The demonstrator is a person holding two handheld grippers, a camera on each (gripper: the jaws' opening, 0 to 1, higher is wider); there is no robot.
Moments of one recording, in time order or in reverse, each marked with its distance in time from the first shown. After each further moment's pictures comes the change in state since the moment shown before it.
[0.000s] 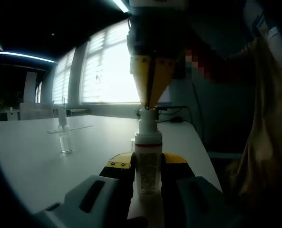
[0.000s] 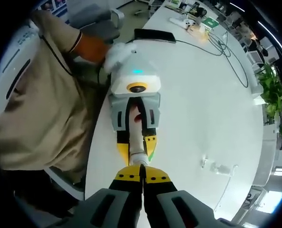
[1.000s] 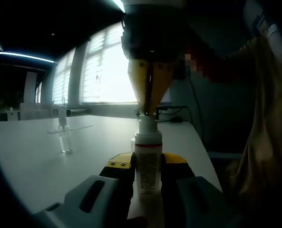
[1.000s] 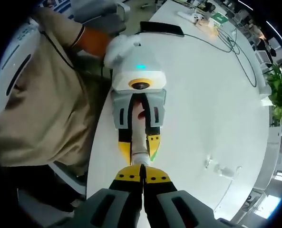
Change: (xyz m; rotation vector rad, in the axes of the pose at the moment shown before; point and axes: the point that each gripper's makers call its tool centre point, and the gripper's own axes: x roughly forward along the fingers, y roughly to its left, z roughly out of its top) left arm -0.001 0.001 -0.001 -0.001 0.000 0.001; right arm 0.008 0.001 0.000 -0.023 0.067 0.067
